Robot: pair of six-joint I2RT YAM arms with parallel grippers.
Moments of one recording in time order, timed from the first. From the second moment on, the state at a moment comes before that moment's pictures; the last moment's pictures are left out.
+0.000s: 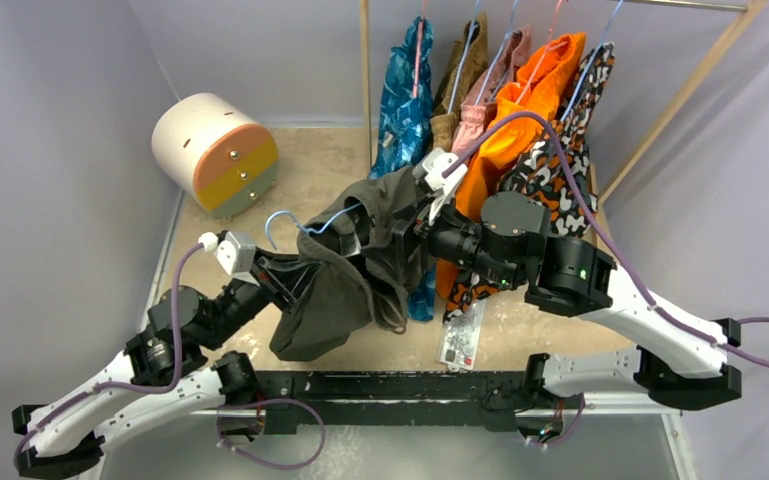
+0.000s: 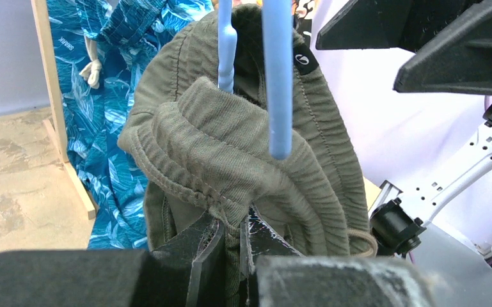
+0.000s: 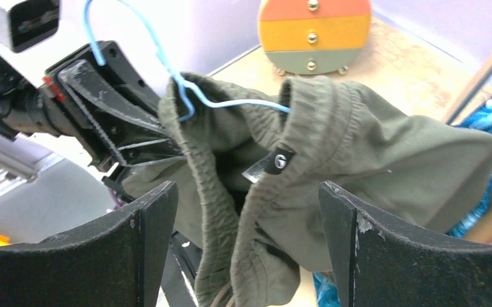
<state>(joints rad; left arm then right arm) -1.05 0.39 0.72 -0.17 -0.23 -0.26 1.19 1.14 1.54 -0.57 0.17 0.20</state>
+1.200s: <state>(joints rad) -1.05 0.49 0.88 -0.46 -0.18 -0.26 1.20 1.31 1.72 -0.68 0.76 0.19</state>
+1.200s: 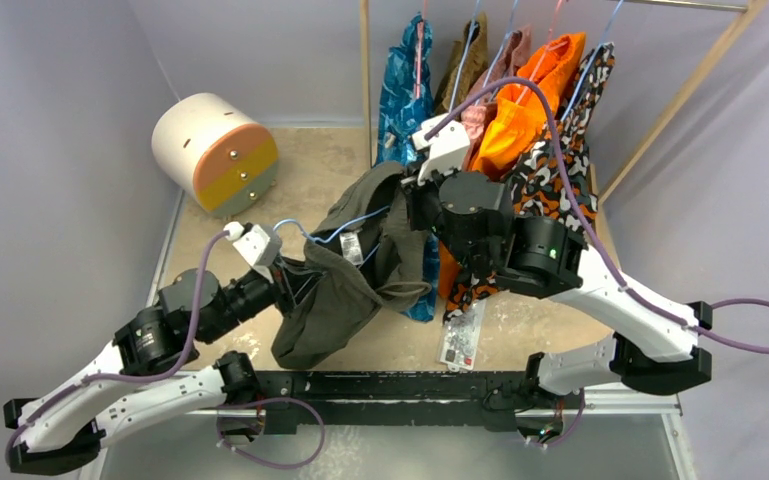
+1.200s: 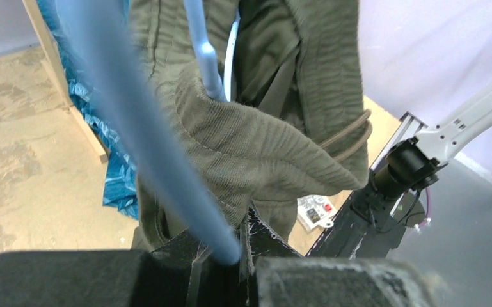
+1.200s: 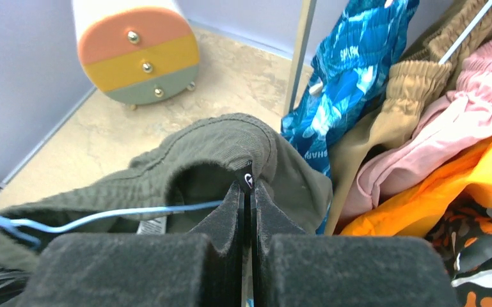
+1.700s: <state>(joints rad) -1.05 0.65 0.96 -0.58 -0.19 -0.25 1.20 1.29 1.85 -0.73 0.43 0.17</state>
